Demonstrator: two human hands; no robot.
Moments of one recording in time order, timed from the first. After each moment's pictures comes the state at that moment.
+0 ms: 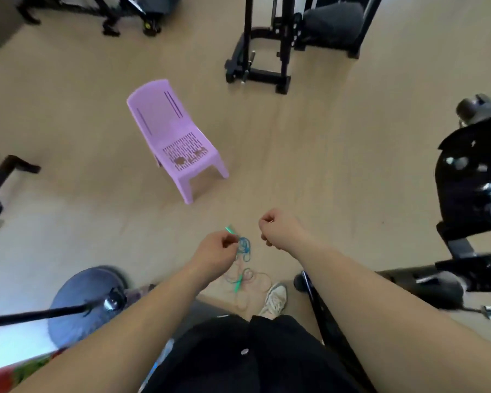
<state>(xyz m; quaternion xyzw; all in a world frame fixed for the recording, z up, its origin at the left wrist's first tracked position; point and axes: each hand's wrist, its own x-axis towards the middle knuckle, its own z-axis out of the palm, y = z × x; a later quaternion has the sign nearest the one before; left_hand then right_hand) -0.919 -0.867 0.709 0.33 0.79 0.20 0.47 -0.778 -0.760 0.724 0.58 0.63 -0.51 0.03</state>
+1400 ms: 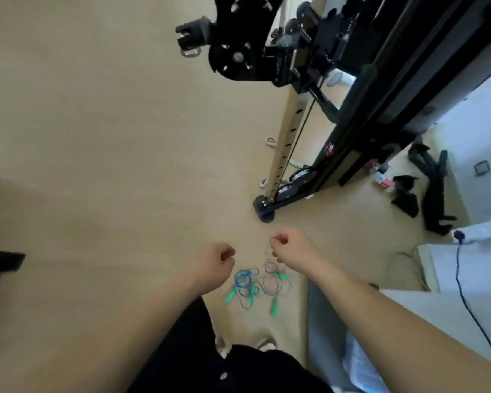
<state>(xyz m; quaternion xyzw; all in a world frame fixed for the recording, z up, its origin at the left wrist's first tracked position) -1.002 -0.572 0.664 0.88 0.16 -0.26 0.35 -0.931 -0.779 0.674 0.86 -0.05 -0.34 -0.37</state>
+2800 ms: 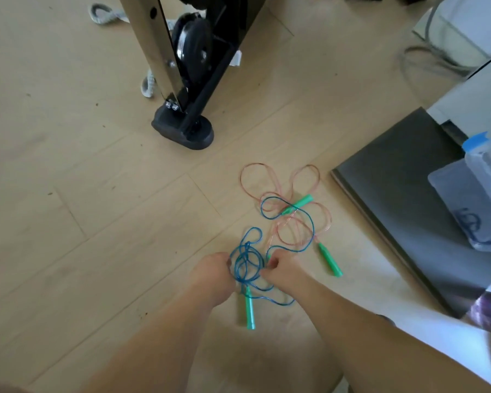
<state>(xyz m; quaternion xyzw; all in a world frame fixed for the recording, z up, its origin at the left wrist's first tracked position) -0.948 -0.573 -0.016 0.87 -0.15 -0.45 0.11 -1.043 -0.733 -0.063 0.77 -0.41 -0.33 -0.35</state>
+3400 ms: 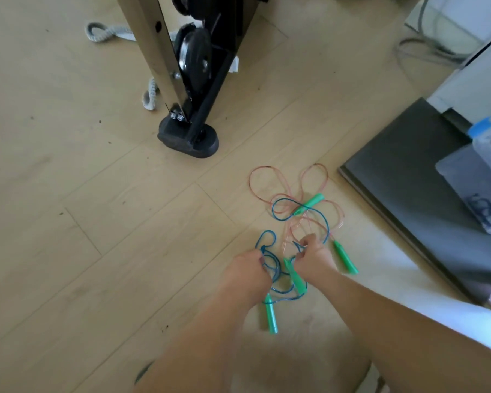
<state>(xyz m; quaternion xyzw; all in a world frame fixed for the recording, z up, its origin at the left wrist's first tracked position) -0.945 -0.591 -0.009 0.86 -0.19 -0.44 0.17 -1.036 -0.745 -0.073 0.77 -0.49 -0.21 -0.35</state>
